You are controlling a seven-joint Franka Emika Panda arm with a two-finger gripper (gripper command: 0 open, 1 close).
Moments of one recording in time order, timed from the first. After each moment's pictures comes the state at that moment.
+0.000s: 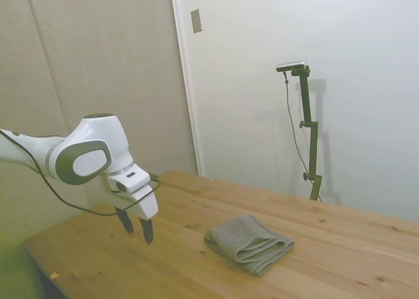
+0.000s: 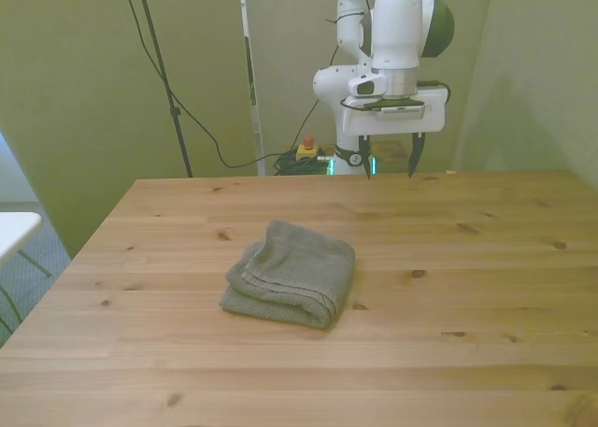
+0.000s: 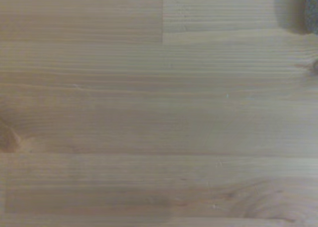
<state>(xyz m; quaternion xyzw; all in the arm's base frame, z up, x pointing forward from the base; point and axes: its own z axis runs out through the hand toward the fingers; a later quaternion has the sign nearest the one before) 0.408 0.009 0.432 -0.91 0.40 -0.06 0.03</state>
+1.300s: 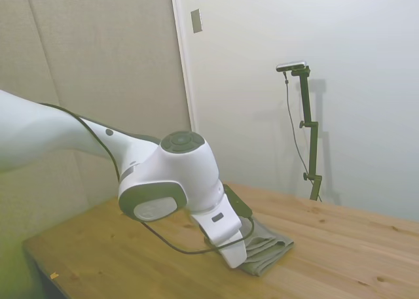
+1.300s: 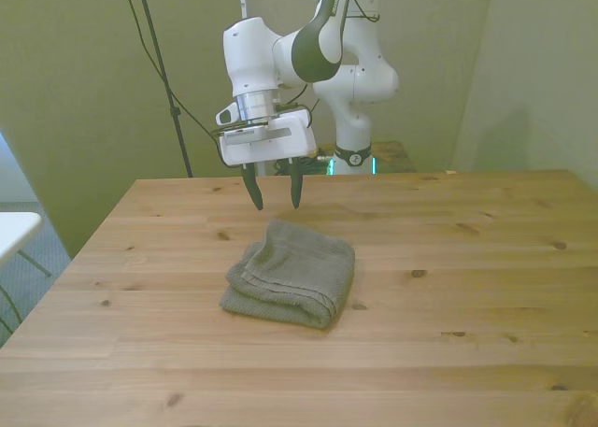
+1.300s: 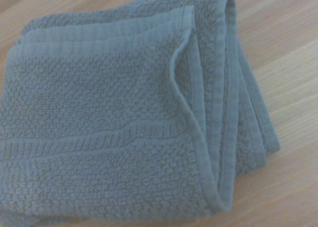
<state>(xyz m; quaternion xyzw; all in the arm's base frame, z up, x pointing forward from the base) 0.433 -0.253 0.401 -0.78 0.58 -0.13 0.17</state>
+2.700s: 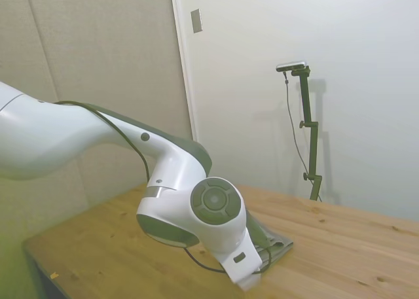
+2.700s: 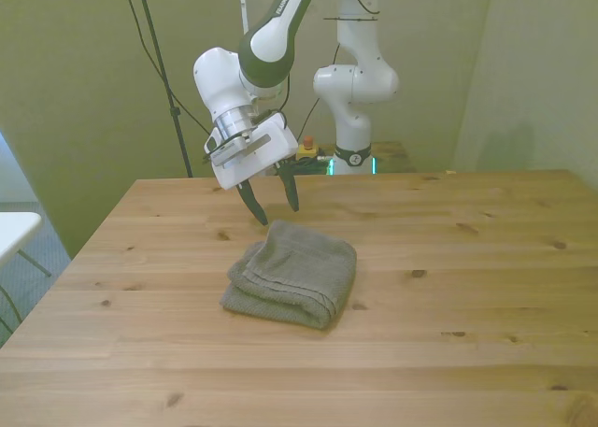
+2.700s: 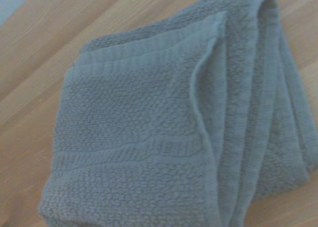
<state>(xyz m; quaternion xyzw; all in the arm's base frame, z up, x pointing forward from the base) 0.419 -0.289 0.363 -0.75 0.57 -0.11 0.32</state>
